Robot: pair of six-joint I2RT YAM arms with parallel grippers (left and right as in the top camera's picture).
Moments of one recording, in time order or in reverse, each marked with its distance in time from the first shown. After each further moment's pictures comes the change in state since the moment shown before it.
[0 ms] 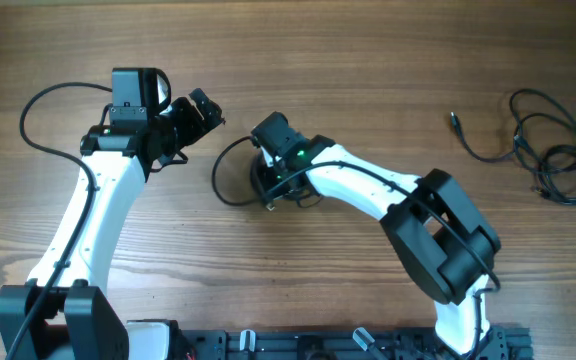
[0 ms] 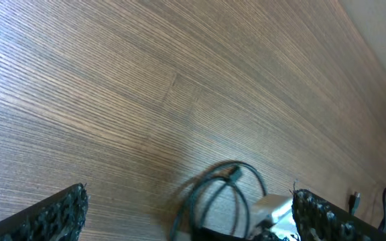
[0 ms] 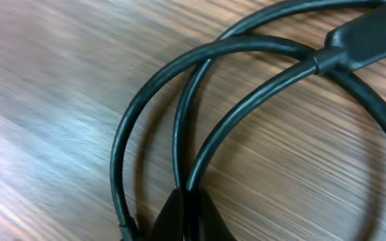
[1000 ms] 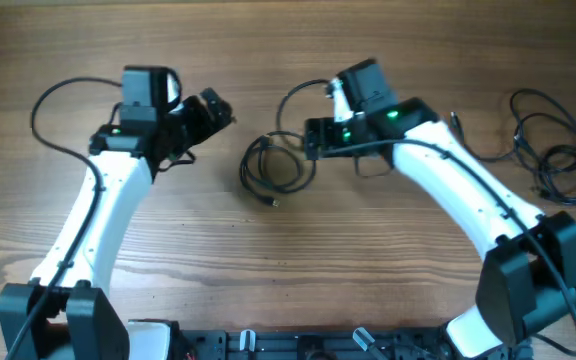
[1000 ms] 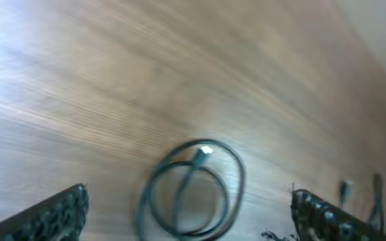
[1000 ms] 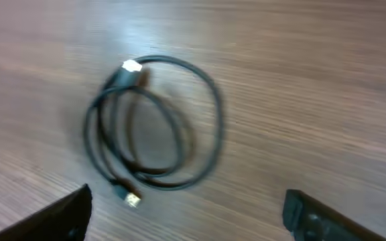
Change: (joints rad) left arm -0.039 0.000 0.000 0.019 0.018 0.000; right arm -0.243 -0.312 -0.009 -0.168 -0.092 0.035
